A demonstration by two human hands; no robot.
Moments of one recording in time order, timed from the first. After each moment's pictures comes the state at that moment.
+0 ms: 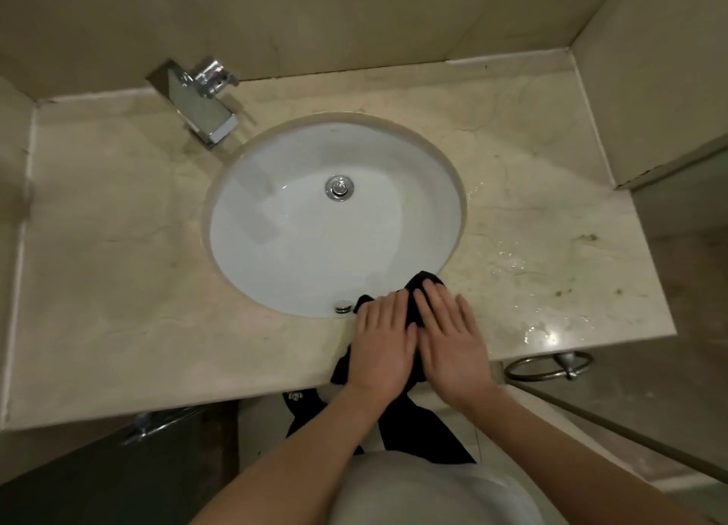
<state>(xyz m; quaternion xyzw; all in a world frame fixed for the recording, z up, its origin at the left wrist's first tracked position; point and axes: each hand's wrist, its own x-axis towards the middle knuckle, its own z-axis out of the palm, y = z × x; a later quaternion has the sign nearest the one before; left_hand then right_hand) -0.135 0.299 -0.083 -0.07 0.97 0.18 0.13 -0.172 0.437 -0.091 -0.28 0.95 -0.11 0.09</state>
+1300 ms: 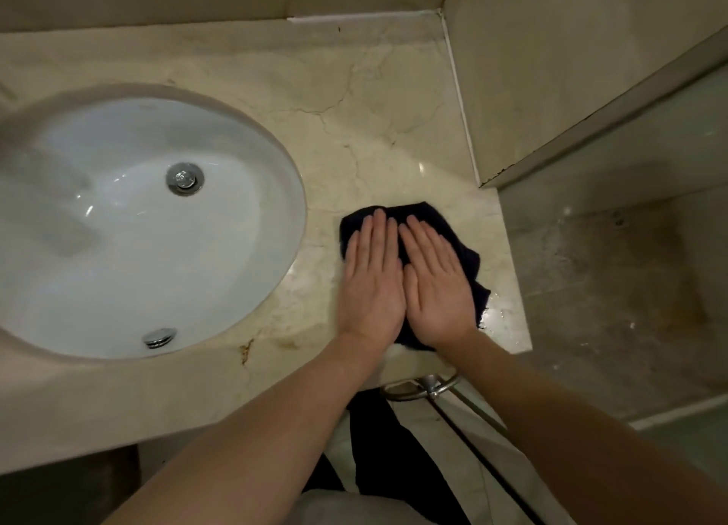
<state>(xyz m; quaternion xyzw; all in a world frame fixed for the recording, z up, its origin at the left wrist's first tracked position) -0.306 0.486 -0.102 -0.06 0.99 0.15 0.05 -0.336 0.604 -0.107 -0.25 0.95 -0.18 0.05</state>
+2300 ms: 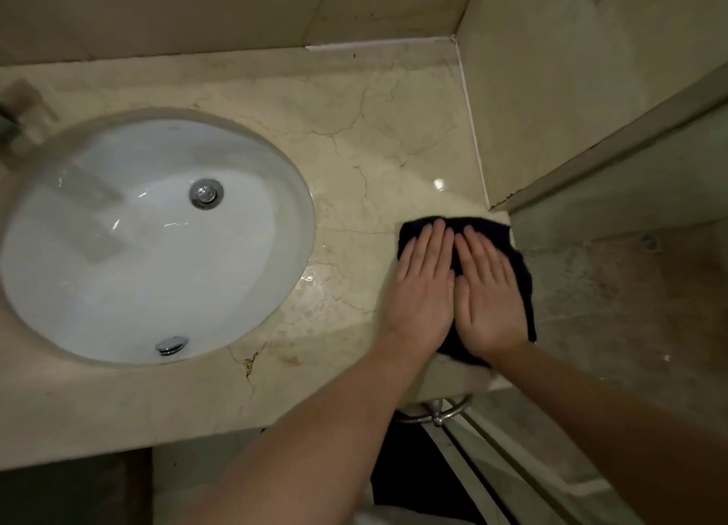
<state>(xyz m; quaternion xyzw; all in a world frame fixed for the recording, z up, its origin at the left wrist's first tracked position) -0.340 0.531 -0.102 -0.03 0.98 0.18 0.04 -0.367 0.657 -0.106 -0.21 0.97 -0.12 0.06</state>
